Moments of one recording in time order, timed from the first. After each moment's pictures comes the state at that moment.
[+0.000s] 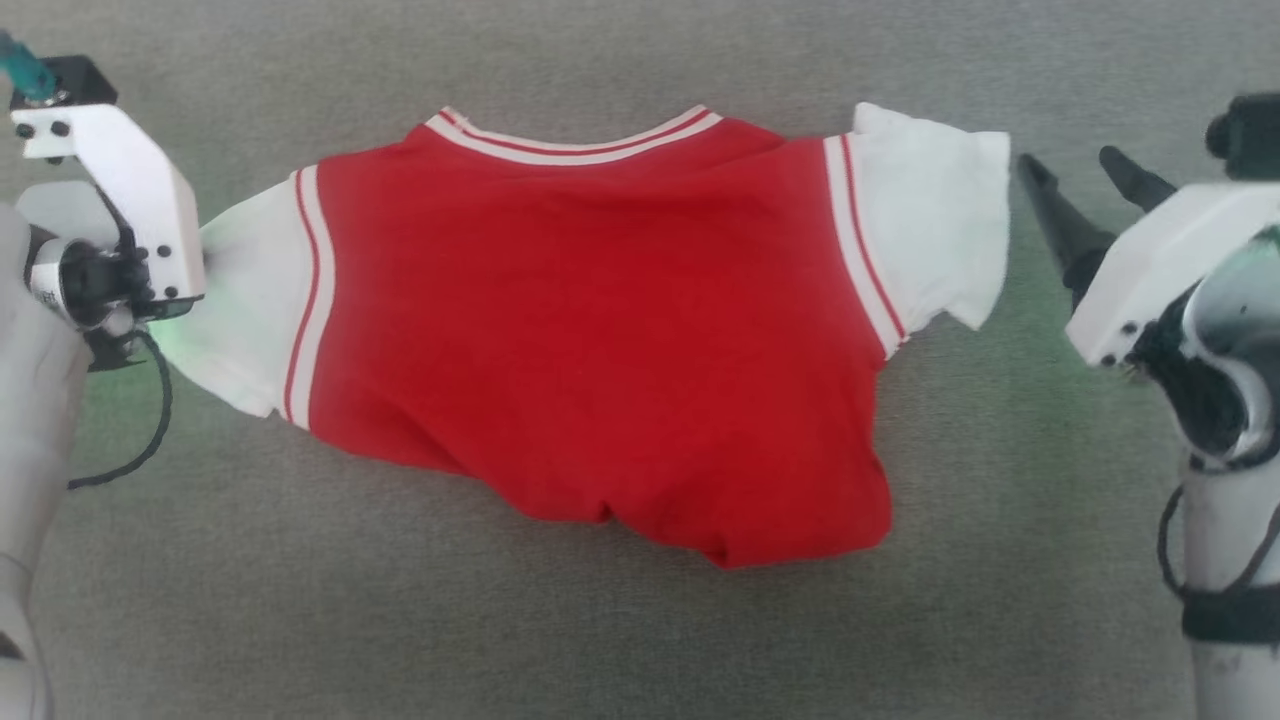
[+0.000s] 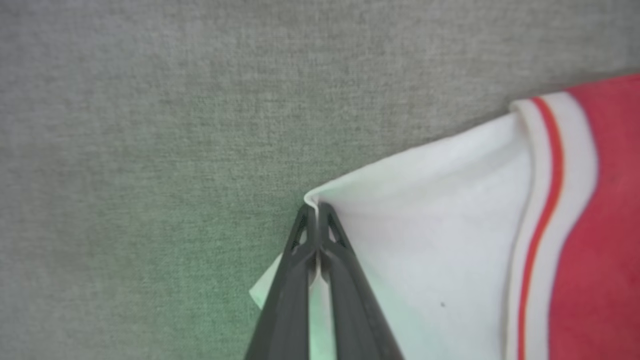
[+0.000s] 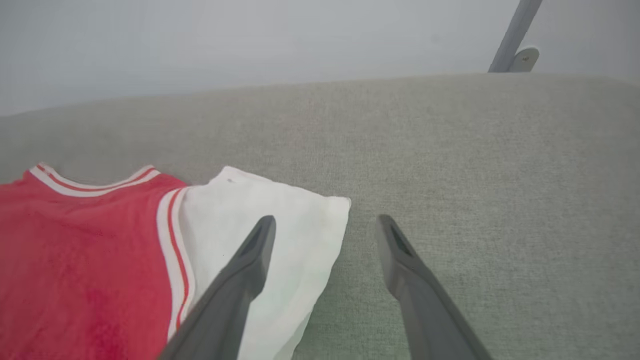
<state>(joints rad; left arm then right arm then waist) -1.11 0.50 -0.52 1.03 -0.80 -0.03 0.77 -0.55 -0.14 -0.10 0.05 0.33 0.13 0.58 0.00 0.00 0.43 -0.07</state>
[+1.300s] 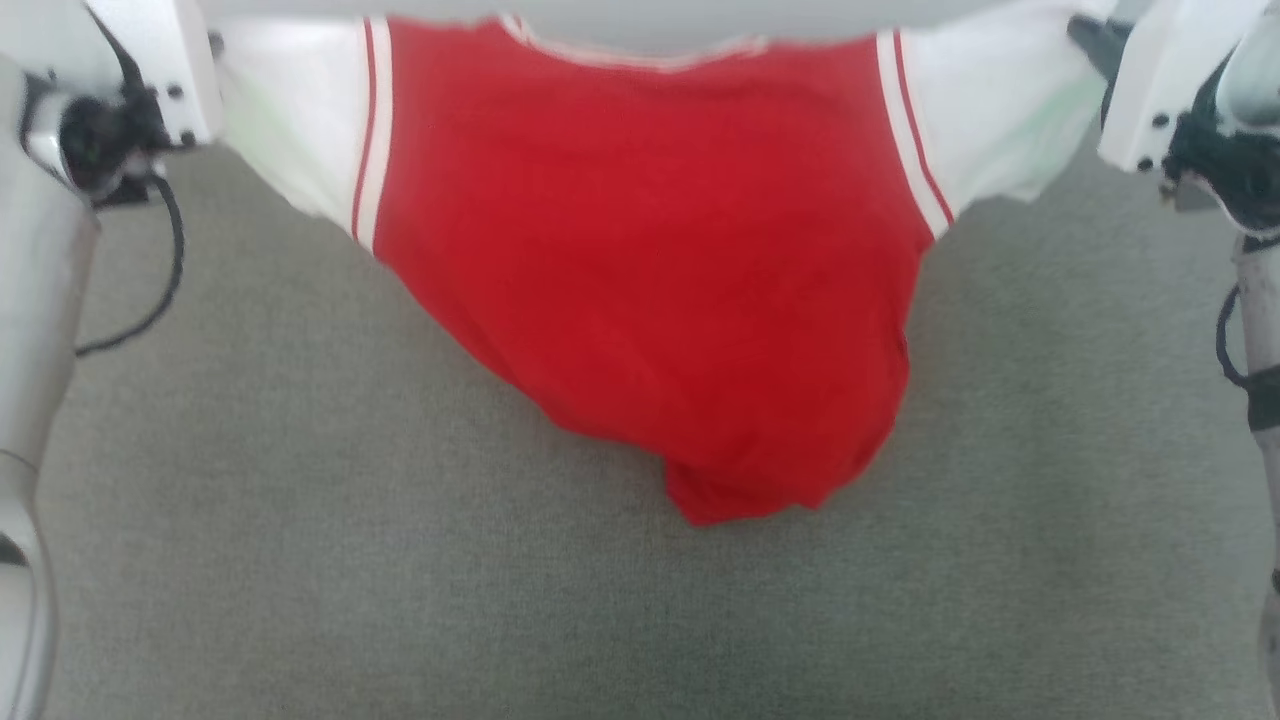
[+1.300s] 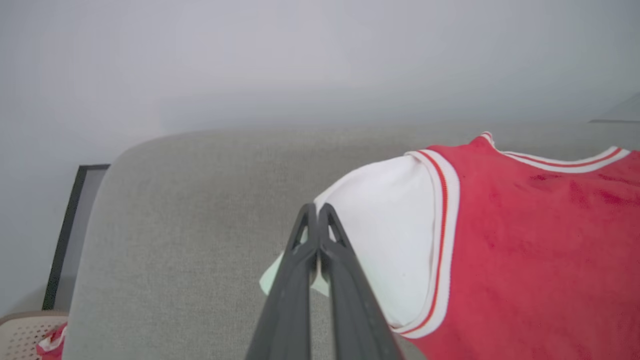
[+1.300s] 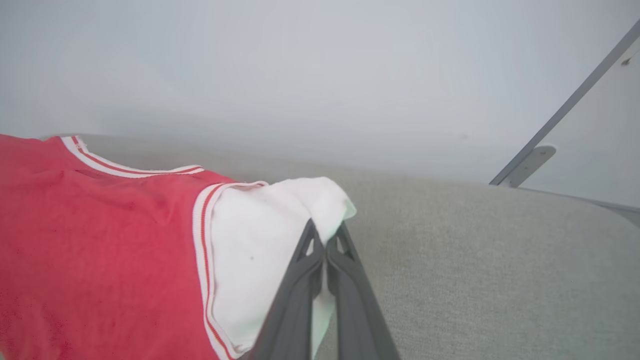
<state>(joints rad) -1.30 0.44 -0.53 1.04 -0.79 -0.07 0.54 -0.99 -0.27 0.06 0.50 0.42 0.13 0.70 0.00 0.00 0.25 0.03</state>
